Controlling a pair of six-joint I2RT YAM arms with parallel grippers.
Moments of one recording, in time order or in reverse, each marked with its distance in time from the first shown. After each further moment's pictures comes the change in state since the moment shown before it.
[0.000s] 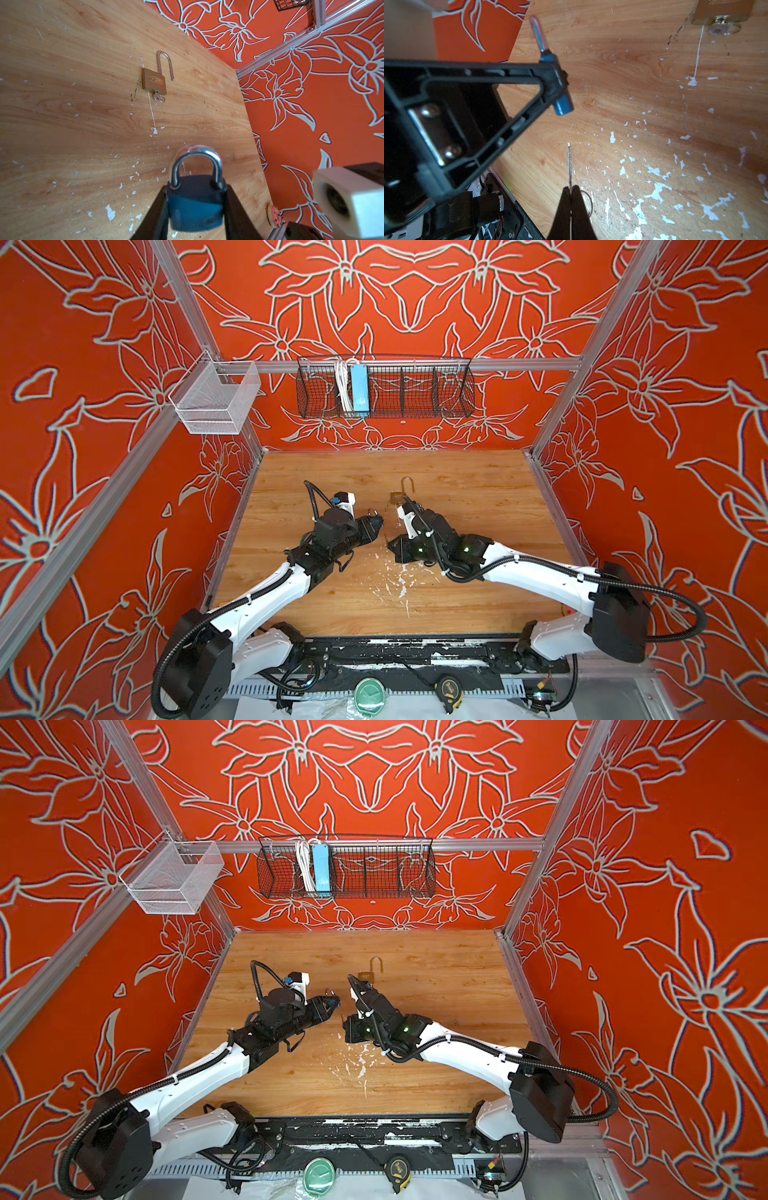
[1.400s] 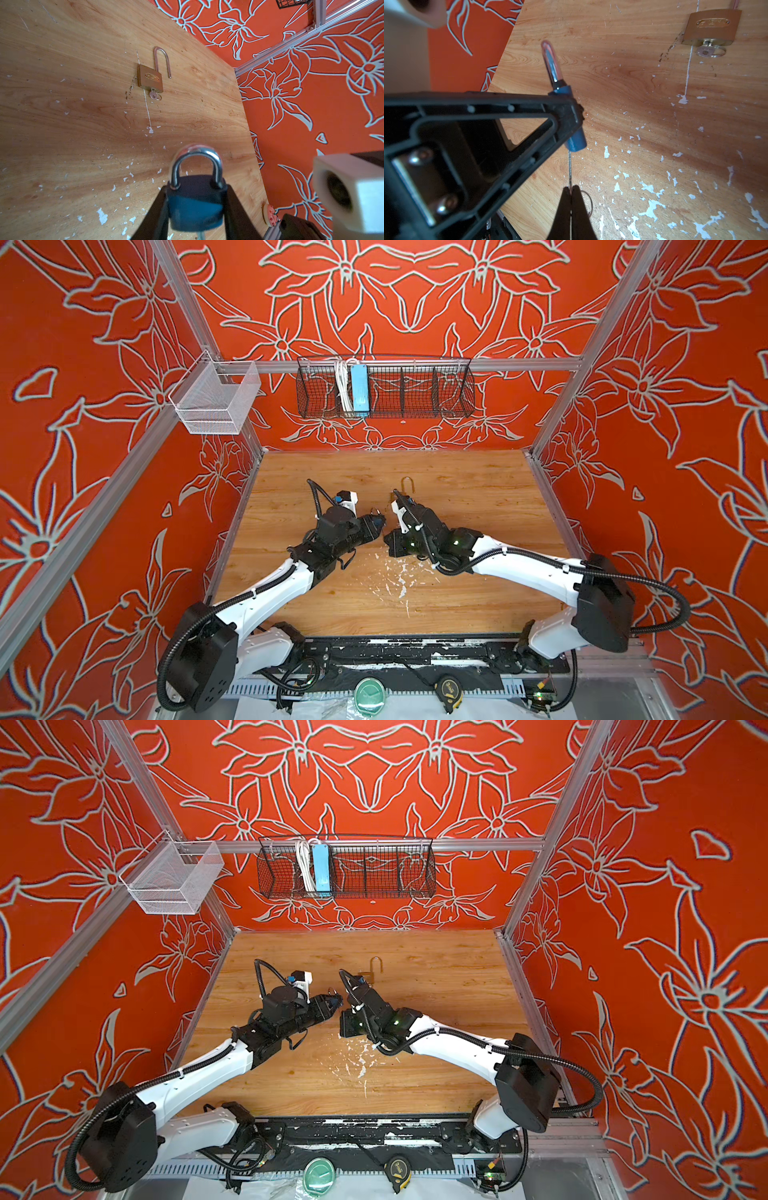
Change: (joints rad) left arm 0.000 0.032 0.017 0.020 0.031 -0.013; right arm 0.001 0.079 0.086 -0.031 0.060 -0.036
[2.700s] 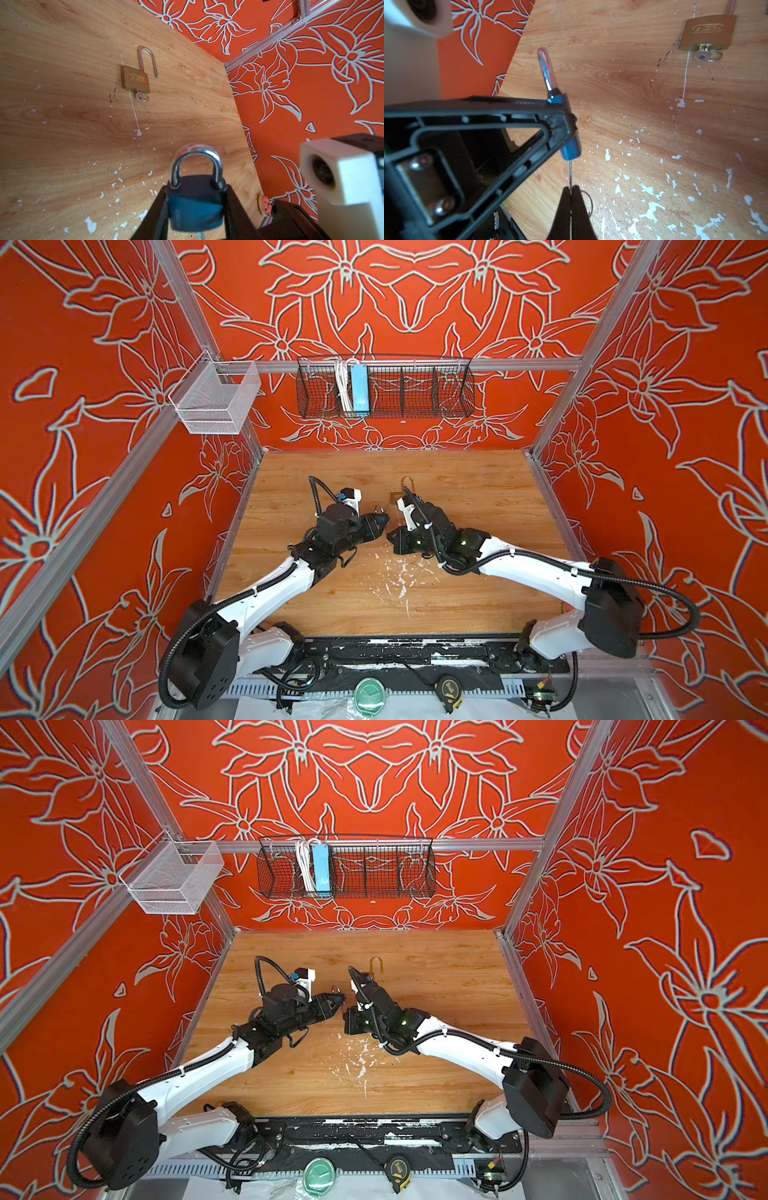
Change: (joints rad) left arm 0.003 0.014 0.015 0.026 0.060 0.035; right arm -0.038 -0.048 -0.051 0.057 -0.046 0.013
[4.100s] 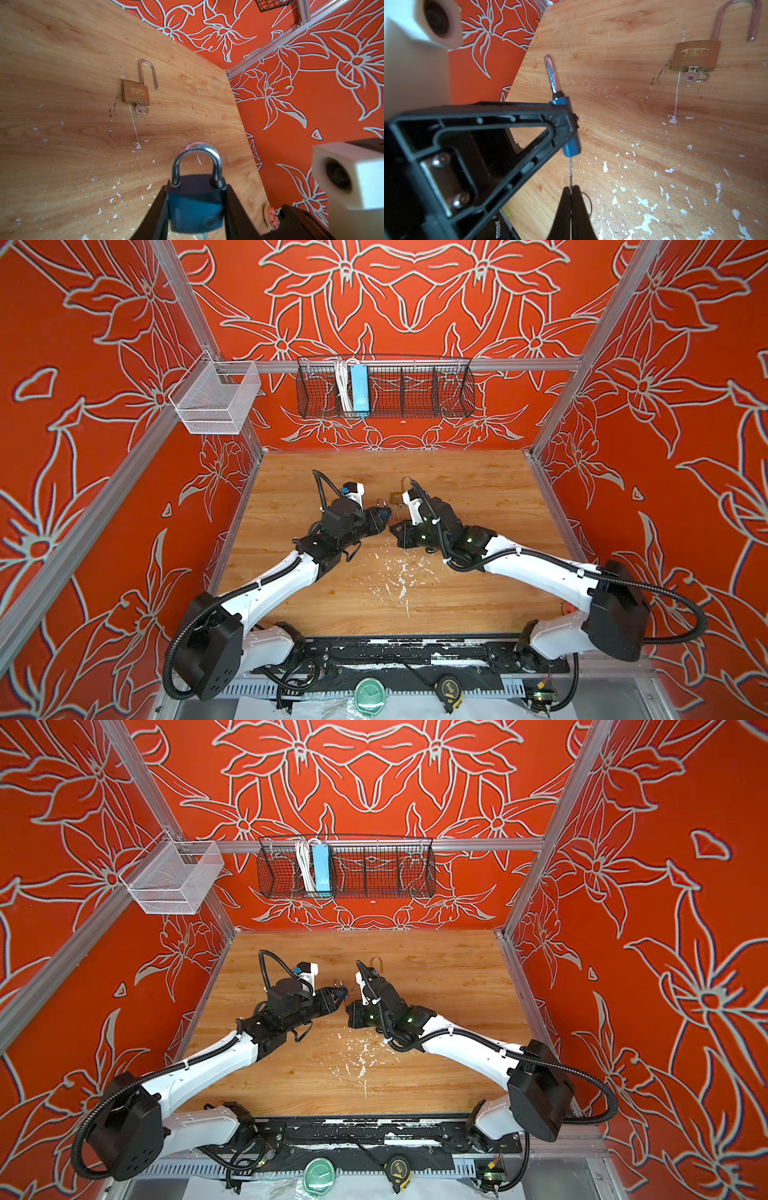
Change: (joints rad) left arm -0.030 0.044 0.058 -0.003 -0.085 0.007; right arm -0.041 -0.023 -0.010 0.050 -0.031 -0.024
